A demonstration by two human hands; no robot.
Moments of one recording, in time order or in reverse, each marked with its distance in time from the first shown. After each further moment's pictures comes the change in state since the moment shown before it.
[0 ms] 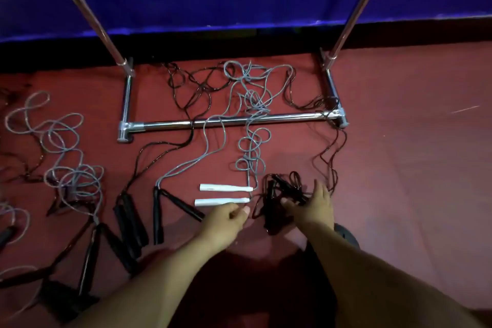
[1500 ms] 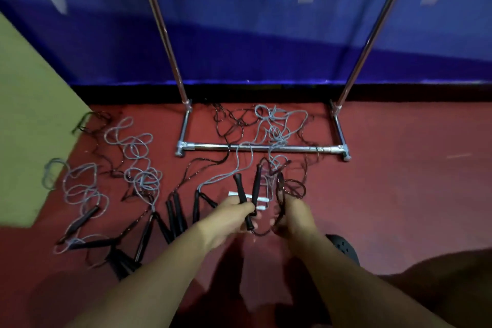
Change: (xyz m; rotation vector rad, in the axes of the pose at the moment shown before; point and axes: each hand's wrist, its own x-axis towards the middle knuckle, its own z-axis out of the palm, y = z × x) left_hand -0.133 0.074 -0.058 -0.533 -0.003 -0.103; right_hand -0.170 -0.086 -0.059 0.900 -0.404 0.135
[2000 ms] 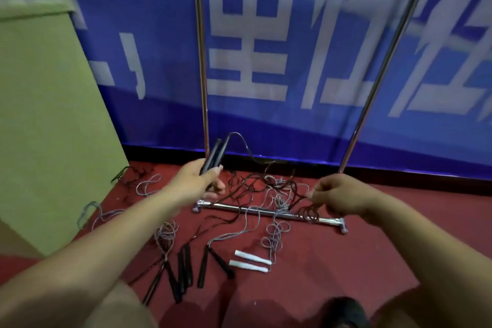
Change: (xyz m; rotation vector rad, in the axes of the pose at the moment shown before) left_hand -0.164 0.145 -0.102 0.059 0.249 0.574; right_hand -0.156 -0.194 -0.039 -1.064 -0.226 -0.687
